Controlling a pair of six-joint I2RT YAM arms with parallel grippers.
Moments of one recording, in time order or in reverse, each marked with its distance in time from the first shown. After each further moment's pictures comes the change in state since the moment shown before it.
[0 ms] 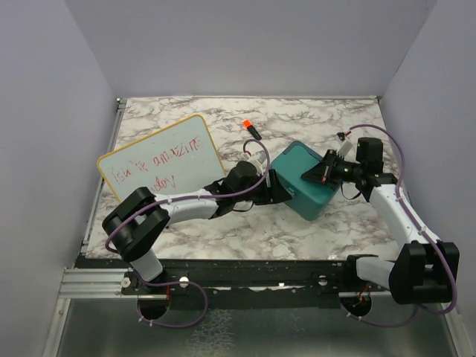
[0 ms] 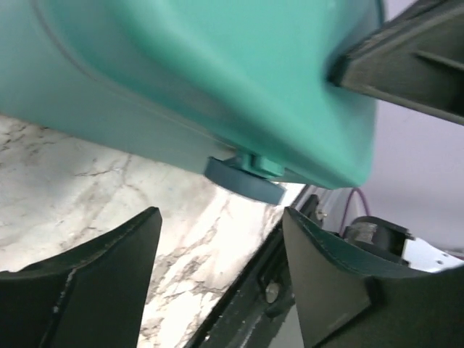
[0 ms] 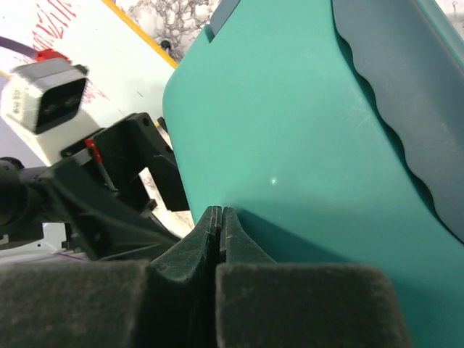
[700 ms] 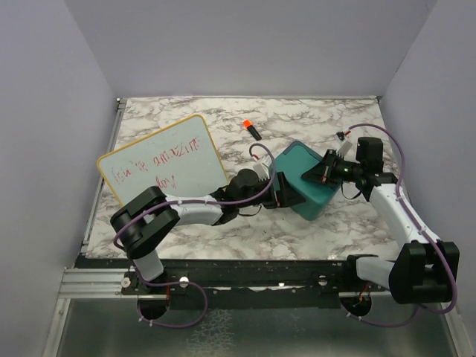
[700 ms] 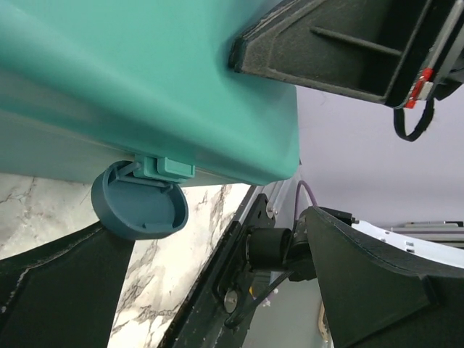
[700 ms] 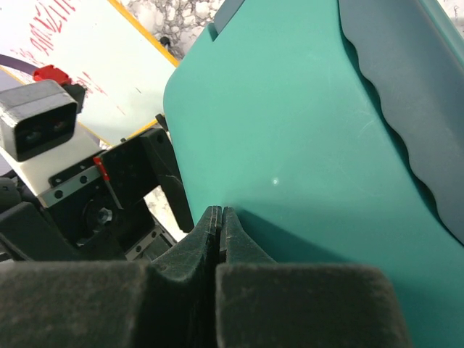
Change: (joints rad) left arm -0.055 0.021 -0.052 0.292 0.038 -0.096; right arm 0.000 0.000 0.005 -0.005 -0.006 -0.025
